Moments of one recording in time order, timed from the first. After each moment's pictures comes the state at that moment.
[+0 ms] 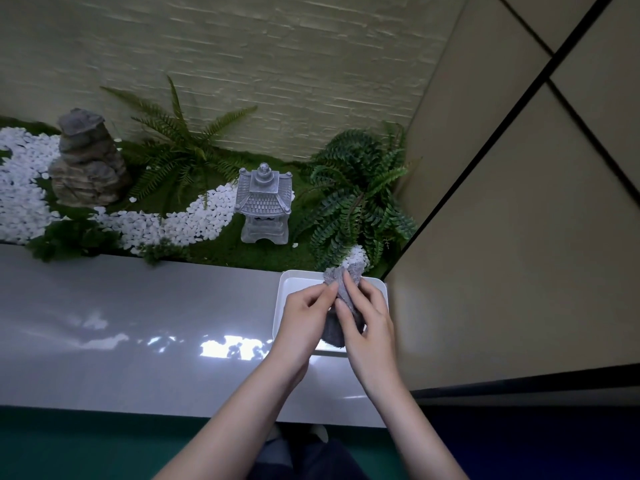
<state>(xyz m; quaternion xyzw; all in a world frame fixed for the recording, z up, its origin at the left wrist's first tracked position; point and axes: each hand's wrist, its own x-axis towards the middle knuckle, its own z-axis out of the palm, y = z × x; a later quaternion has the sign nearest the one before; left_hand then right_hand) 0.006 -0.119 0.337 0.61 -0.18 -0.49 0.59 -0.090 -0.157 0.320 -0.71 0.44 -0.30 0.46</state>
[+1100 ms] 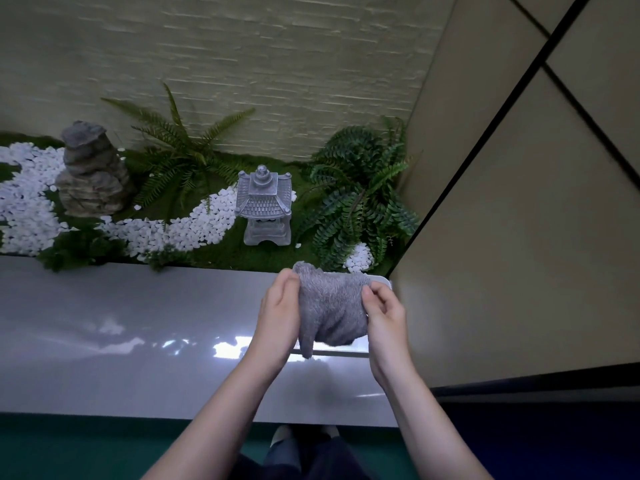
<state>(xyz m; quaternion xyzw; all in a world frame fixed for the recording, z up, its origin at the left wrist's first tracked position) 0.026 -0.120 0.336 0.71 -0.25 -0.34 0.56 -0.094 -0.186 0.303 -0.48 0.49 -0.38 0.62</state>
